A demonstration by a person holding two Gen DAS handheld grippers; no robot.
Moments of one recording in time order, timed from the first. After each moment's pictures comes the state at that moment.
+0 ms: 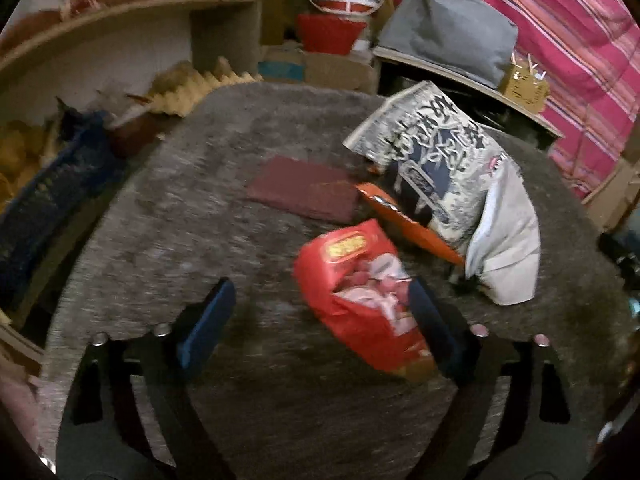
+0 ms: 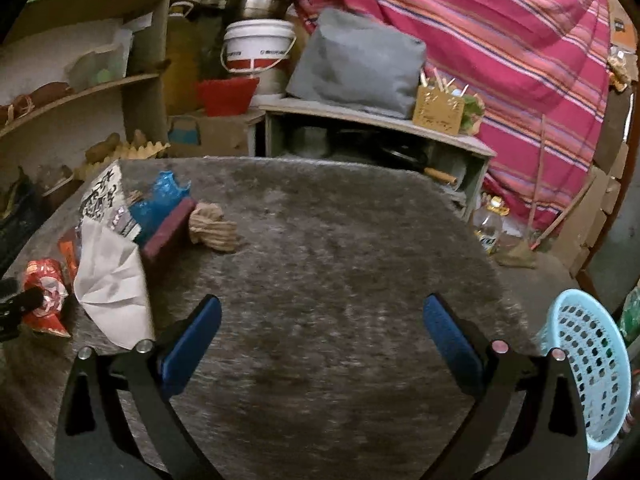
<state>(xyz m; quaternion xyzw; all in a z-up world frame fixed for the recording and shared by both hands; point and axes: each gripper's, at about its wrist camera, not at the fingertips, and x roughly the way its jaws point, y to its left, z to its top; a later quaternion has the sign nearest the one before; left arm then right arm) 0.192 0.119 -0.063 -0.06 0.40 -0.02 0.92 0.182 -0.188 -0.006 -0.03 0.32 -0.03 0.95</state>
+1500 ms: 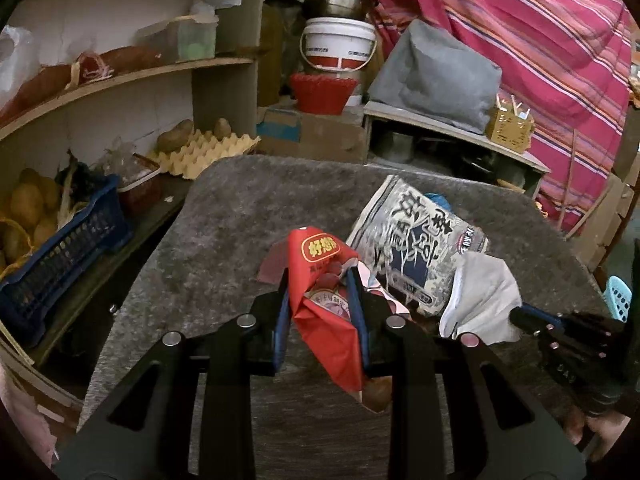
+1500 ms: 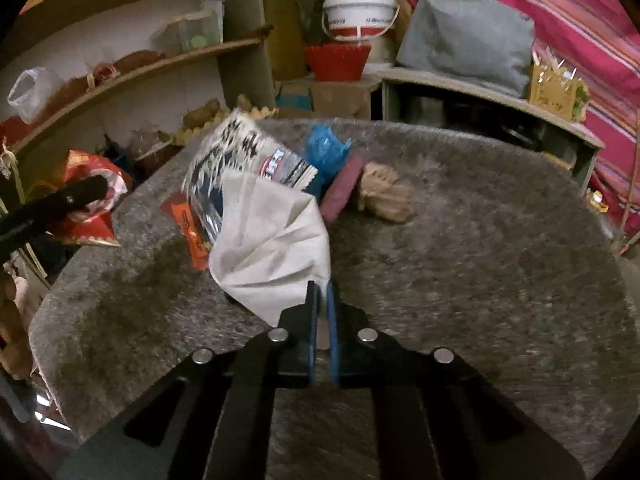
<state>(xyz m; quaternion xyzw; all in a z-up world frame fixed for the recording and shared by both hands) 0.178 0.117 0.003 -0.04 0.30 -0.01 0.95 0.180 -0.124 -0.020 -0.01 0.35 0.13 0.93</state>
